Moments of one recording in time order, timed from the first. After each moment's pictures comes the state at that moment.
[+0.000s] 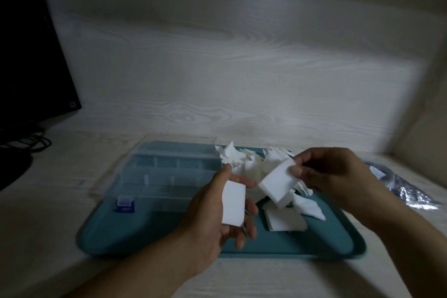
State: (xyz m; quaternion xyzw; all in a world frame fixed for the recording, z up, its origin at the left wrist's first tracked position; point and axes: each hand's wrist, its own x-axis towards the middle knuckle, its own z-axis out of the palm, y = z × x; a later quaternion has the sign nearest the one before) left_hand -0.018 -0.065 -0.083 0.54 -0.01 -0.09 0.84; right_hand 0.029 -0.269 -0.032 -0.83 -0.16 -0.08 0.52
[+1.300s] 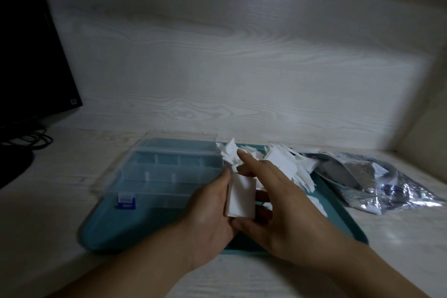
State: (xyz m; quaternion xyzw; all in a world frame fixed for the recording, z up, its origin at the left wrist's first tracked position) left_hand -0.004 -0.067 -0.087 0.43 -0.02 -0.14 0.89; right_hand 0.001 -0.219 -0.079 -0.86 -0.39 -0.12 0.31
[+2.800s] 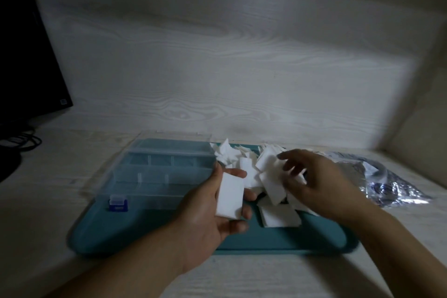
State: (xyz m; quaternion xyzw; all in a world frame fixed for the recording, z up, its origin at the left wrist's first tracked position) left_hand -0.012 -0.065 -0.083 0.46 0.01 -0.14 0.88; right_hand 0.040 -0.273 -0.055 -0.93 -0.19 -0.17 0.25
